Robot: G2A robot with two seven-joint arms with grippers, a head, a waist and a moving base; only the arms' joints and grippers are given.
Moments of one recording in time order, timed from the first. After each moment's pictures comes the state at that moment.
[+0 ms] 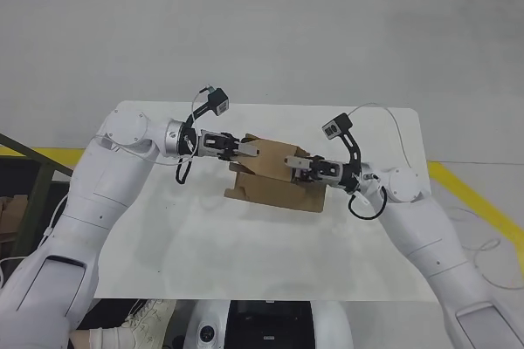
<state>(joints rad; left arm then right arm) 0.73 -1.06 -1.05 -1.22 -0.49 -0.21 -1.39 -0.89 -1.19 0.96 -1.22 0.66 -0.47 1.13</state>
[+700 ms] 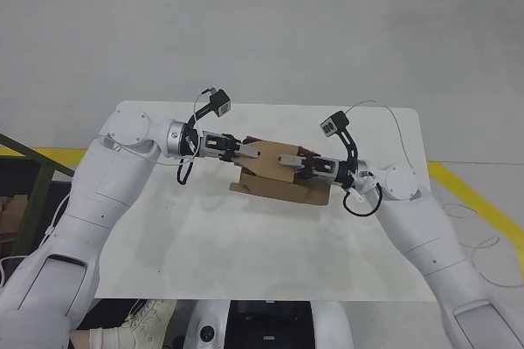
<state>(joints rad) 0.72 -1.06 -1.04 -1.21 -0.49 -0.21 -1.39 -0.89 -1.21 0.96 -1.22 0.59 -0.45 1.07</state>
